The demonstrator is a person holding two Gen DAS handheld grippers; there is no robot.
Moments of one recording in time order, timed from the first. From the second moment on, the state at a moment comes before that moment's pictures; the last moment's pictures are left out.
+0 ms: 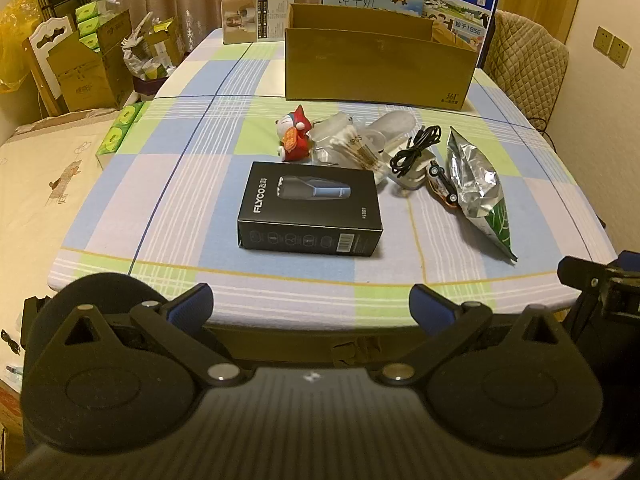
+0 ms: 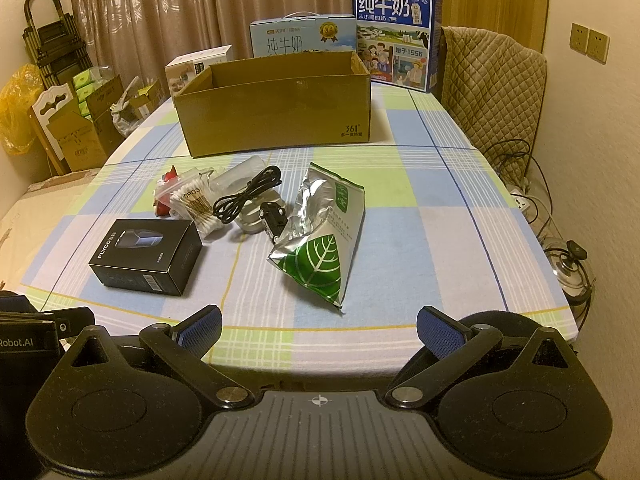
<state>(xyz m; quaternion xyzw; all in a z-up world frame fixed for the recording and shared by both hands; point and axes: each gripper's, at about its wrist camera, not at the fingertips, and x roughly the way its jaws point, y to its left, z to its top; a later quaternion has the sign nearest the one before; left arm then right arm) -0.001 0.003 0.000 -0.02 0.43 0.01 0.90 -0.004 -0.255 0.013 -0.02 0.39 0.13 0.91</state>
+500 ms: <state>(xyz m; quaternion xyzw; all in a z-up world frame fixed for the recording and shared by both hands) -0.001 0.003 0.000 -0.02 0.43 0.01 0.90 -0.003 -0.254 0.013 -0.02 0.39 0.13 0.91</state>
